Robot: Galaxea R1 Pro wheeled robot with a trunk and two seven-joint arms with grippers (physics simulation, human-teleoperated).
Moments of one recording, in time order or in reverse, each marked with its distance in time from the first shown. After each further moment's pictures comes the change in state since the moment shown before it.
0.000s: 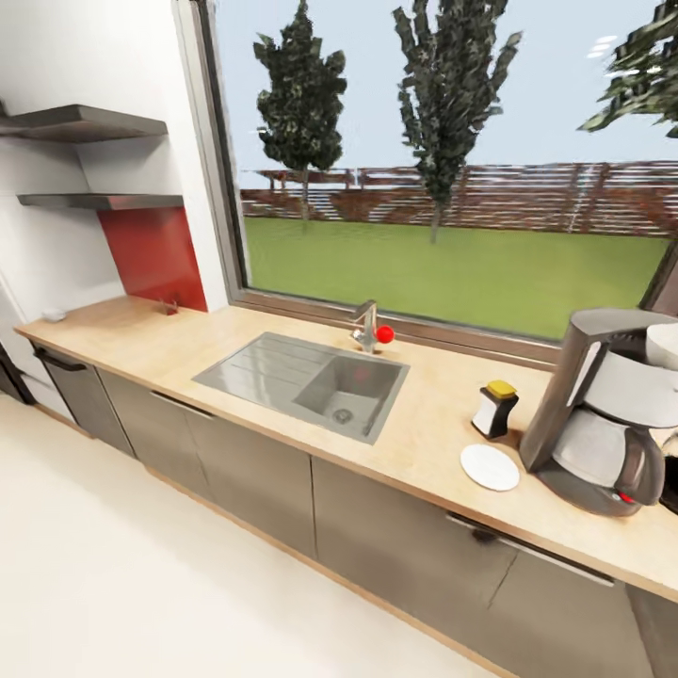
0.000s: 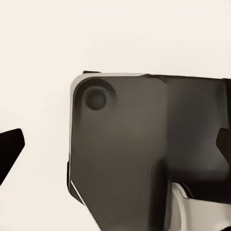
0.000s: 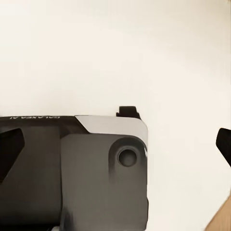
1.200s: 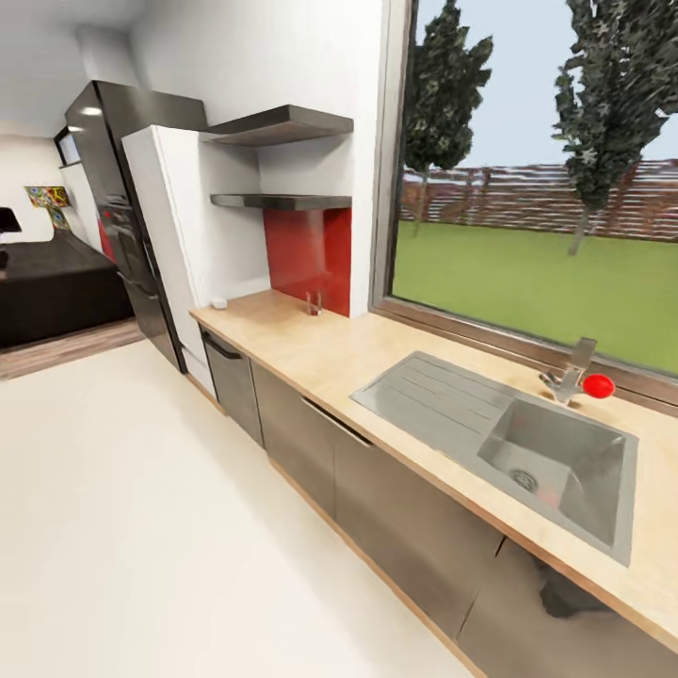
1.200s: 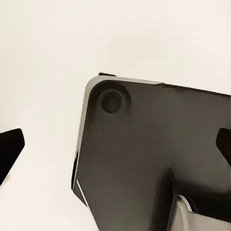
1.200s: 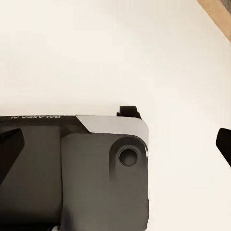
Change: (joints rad) left arm 0.000 0.011 0.000 0.000 0.114 -0.002 0.014; right arm 0.002 0.002 0.000 0.000 0.000 0.000 0.000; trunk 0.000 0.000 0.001
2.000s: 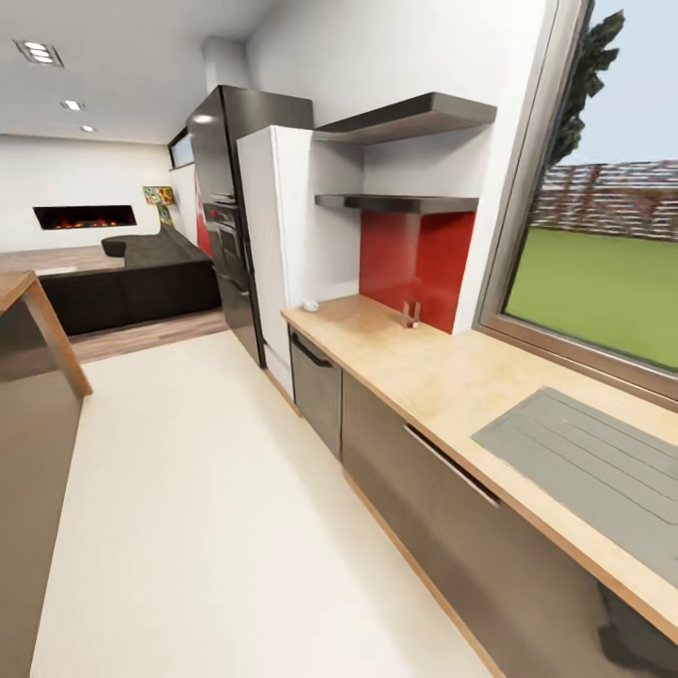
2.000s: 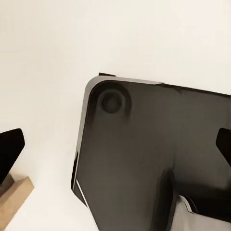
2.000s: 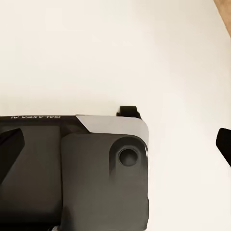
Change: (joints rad) left arm 0.000 0.000 0.000 0.000 0.000 0.000 -0.001; right arm 0.000 0.000 0.000 0.000 0.000 0.000 0.000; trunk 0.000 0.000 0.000
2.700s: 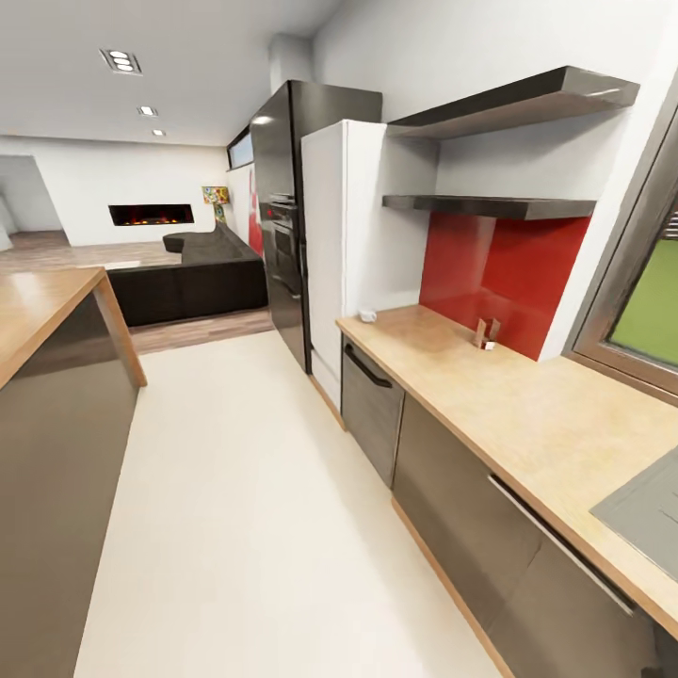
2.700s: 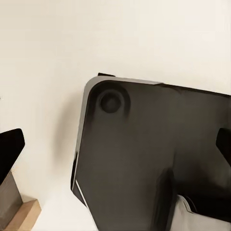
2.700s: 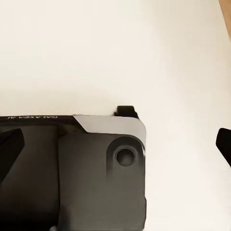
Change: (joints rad) left arm 0.000 -0.001 -0.001 0.000 -0.001 -0.001 0.000; right arm 0.000 -0.006 -0.001 0.000 0.001 0.000 0.000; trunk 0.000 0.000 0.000
